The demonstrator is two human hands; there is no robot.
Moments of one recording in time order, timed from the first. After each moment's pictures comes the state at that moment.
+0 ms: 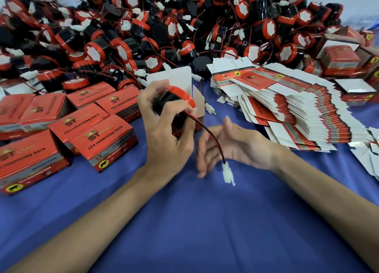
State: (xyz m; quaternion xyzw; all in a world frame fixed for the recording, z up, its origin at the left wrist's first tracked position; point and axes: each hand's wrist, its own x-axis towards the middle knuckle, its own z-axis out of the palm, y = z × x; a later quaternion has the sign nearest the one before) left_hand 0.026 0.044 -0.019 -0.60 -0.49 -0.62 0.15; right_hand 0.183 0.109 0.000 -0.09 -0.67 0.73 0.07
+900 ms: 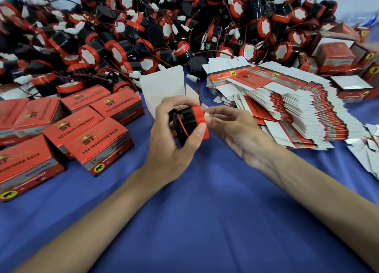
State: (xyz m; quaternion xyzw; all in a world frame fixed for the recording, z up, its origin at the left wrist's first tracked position) left_hand 0.031 0.042 -0.024 -0.64 -0.41 -0.65 -0.07; right_hand 0.172 0.116 -0.008 -0.28 -0.54 0.71 0.37
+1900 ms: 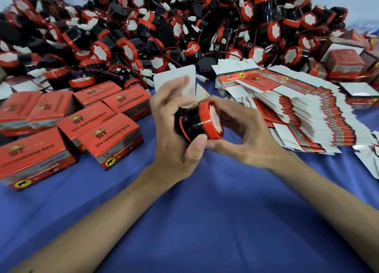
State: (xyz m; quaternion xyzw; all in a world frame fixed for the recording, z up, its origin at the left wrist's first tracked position) left_hand 0.031 0.050 -0.023 -0.63 -0.33 -0.70 0.05; right_hand 0.173 0.095 0.015 -0.14 -0.85 0.36 0.36
